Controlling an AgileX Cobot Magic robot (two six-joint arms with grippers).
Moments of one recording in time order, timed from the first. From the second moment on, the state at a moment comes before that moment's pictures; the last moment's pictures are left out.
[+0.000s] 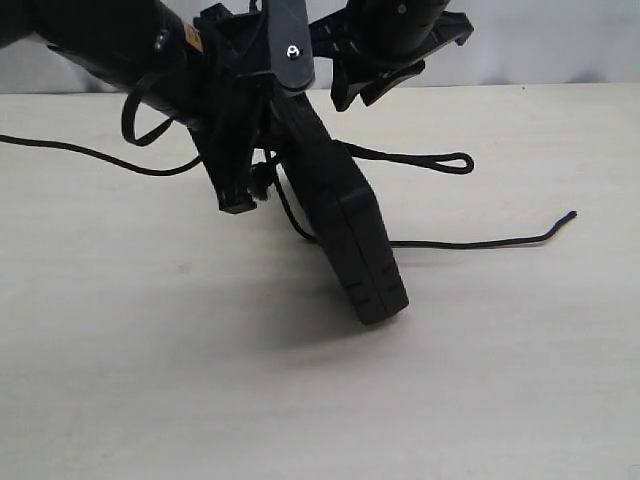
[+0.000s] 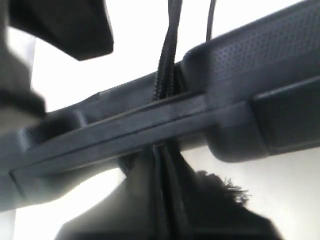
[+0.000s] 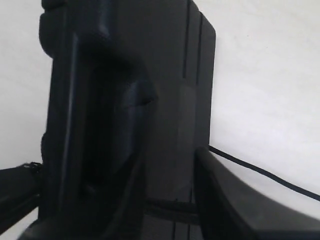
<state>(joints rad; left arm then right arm) -0.60 1.63 -1.25 -0.17 0.62 1.02 0.47 1.94 -1.91 0.07 1.22 0.11</state>
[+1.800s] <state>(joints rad) -0.47 1.64 -0.90 -0.66 0.52 1.67 0.17 1.78 -1.42 0.17 1.00 -0.09</state>
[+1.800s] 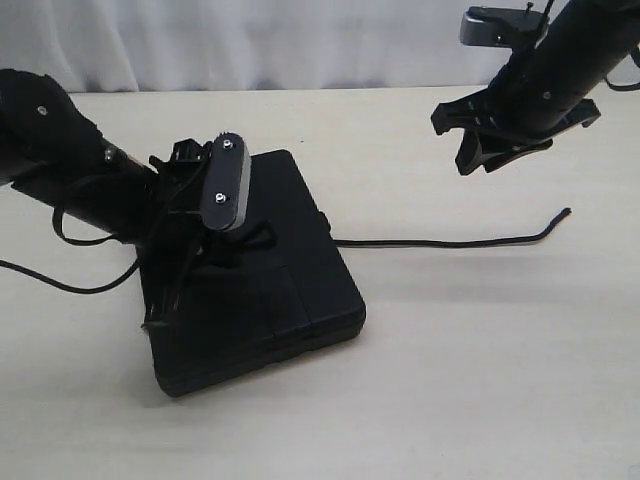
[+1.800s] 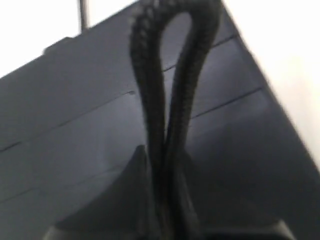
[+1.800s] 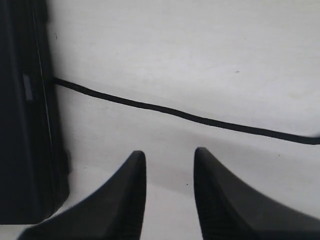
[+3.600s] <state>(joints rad) -0.47 1.64 -0.79 -0.16 0.35 1.41 0.17 1.78 -1.35 0.16 0.98 -0.10</state>
